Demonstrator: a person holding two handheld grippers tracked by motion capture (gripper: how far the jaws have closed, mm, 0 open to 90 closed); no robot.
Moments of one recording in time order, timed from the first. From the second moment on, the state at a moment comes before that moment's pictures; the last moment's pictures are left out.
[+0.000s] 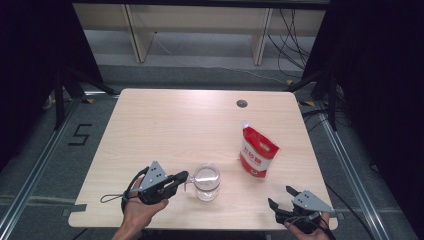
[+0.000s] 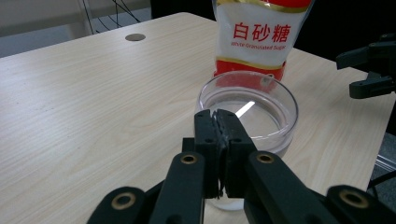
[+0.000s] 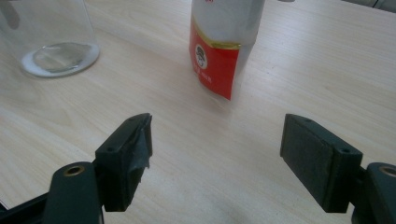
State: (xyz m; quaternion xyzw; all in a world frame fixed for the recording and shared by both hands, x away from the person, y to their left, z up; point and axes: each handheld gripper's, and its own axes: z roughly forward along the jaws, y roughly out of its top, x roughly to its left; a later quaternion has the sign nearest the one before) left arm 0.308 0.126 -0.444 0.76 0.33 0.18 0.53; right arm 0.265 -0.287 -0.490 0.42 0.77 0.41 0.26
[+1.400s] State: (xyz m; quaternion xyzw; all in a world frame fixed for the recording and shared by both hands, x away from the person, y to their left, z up) left arm 0.314 0.121 -0.451 0.77 0.32 0.19 0.52; right arm 0.270 -0.226 -0.469 0.31 0.77 0.51 0.23
